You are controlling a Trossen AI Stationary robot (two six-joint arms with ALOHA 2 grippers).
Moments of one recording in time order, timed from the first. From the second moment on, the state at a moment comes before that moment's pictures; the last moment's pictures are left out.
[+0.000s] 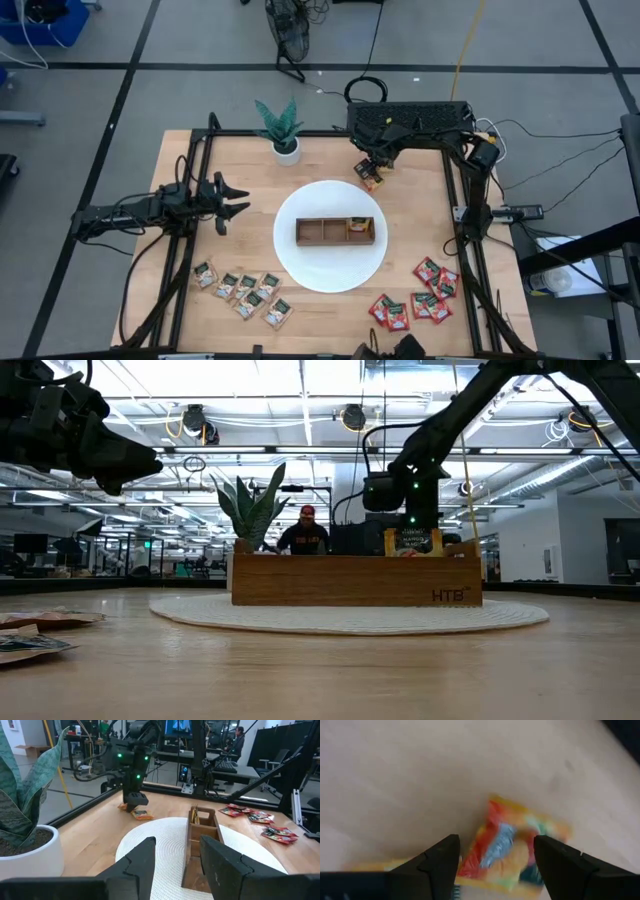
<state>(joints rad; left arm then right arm) 0.12 0.05 0.05 -0.05 -0.05 -0.10 -0.61 1.94 1.24 -0.79 0.26 0.29</state>
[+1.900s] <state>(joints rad) 0.12 0.05 0.05 -0.05 -0.05 -0.10 0.22 1.46 1.09 -0.71 0.71 0.35</state>
